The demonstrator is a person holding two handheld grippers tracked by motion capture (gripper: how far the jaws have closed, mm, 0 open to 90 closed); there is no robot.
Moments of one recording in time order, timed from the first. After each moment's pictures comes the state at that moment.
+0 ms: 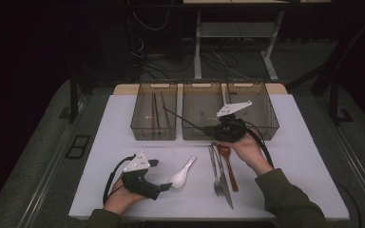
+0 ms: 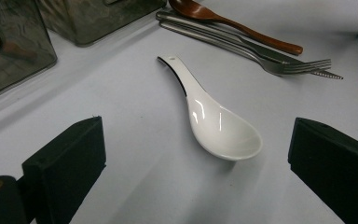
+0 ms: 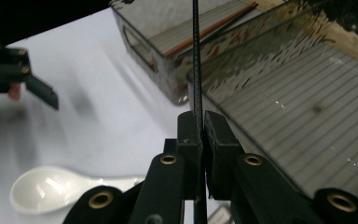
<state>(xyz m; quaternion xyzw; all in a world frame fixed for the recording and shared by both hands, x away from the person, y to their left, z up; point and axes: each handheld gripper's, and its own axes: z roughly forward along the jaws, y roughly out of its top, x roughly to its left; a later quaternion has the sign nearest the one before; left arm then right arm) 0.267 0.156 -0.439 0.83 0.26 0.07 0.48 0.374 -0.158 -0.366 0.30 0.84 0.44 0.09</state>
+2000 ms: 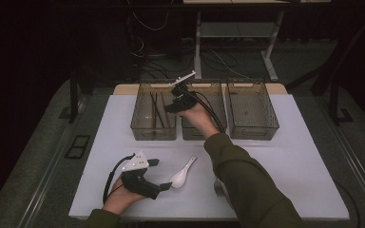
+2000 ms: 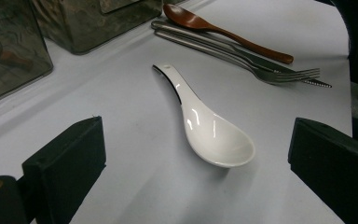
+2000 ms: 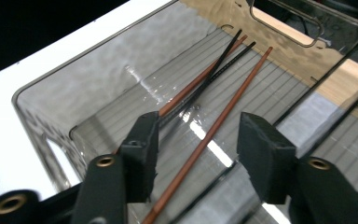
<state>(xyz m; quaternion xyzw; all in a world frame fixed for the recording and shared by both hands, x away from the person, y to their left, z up) 0.268 0.158 -0.438 0.83 0.26 0.07 0.49 0.484 -0.033 -0.361 0.35 0.85 0.38 0.10</state>
